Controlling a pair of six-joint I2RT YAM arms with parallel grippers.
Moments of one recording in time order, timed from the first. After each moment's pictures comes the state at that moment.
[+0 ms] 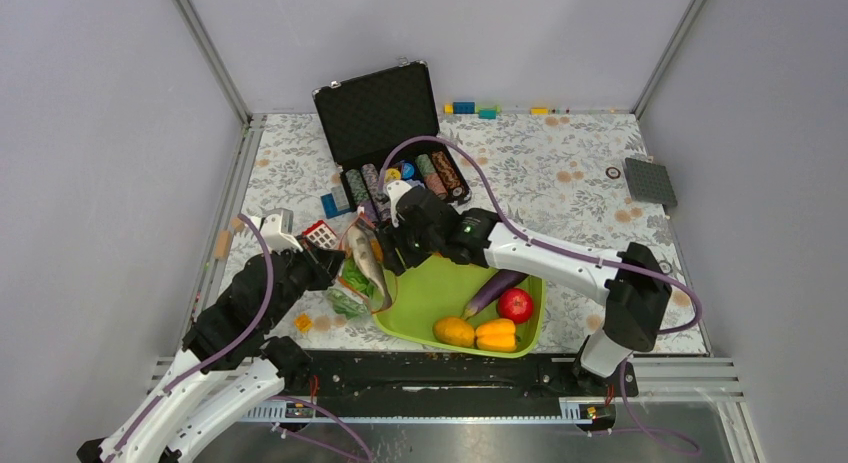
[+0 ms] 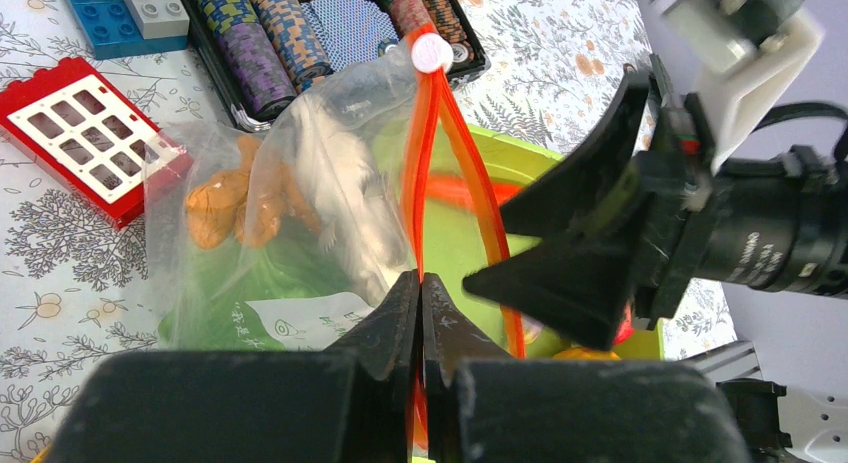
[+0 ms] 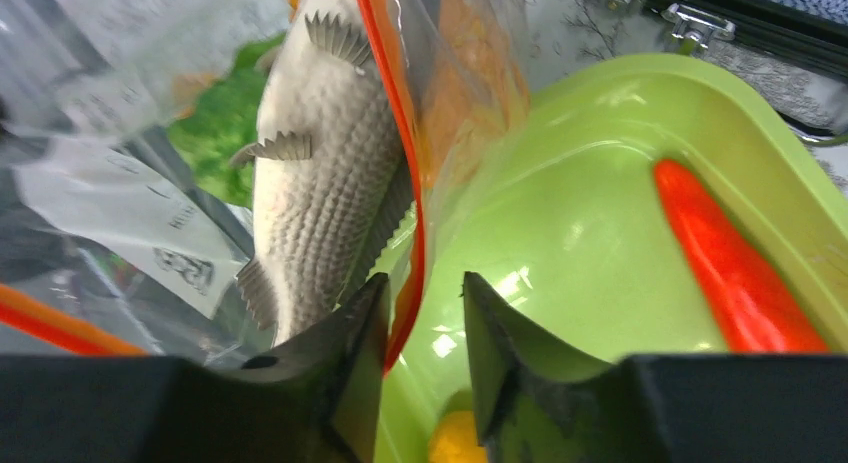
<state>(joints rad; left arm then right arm) -0.70 0.40 0.70 -0.64 -0.28 -0.70 1.05 1.66 1.37 -0.49 -0.02 0.34</state>
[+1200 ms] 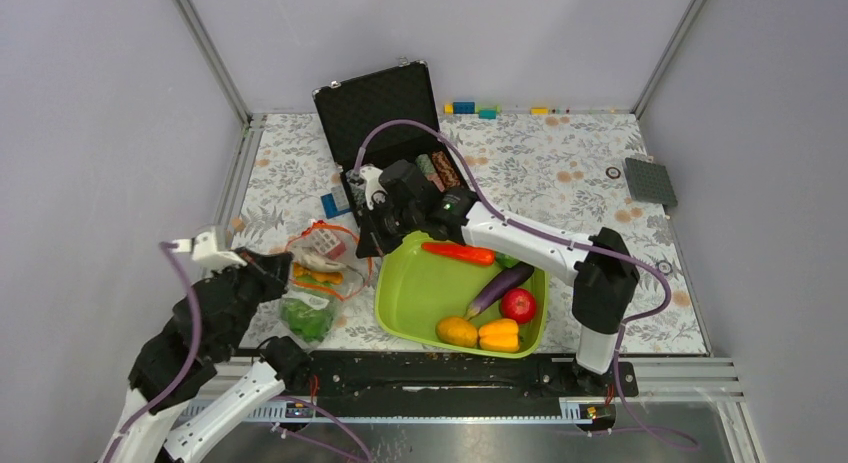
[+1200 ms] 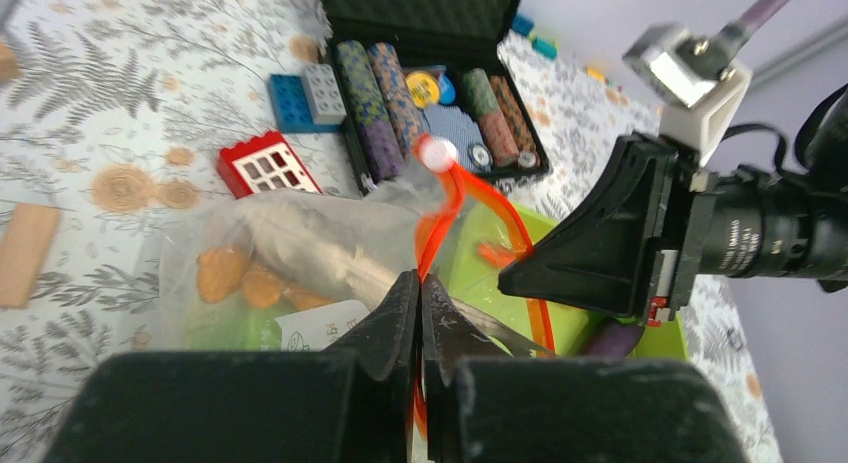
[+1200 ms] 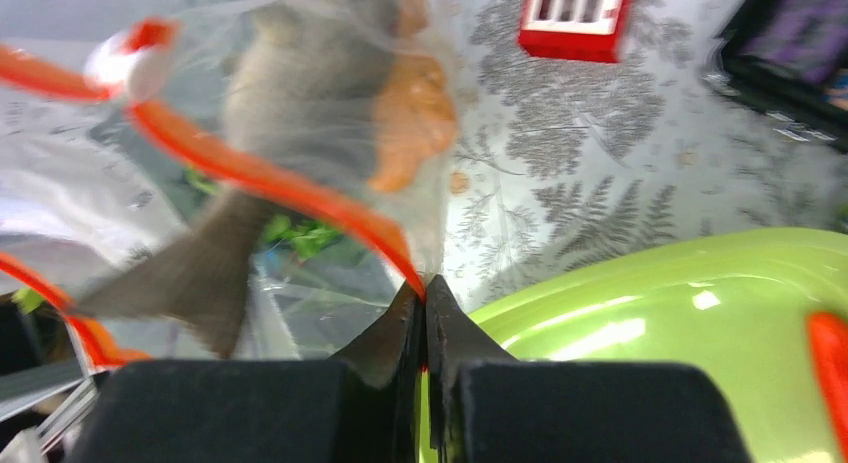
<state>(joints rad) -0.70 0.25 0.95 -0.97 -0.56 -0.70 0.99 1.82 1.61 -0.45 -0.36 0.39</state>
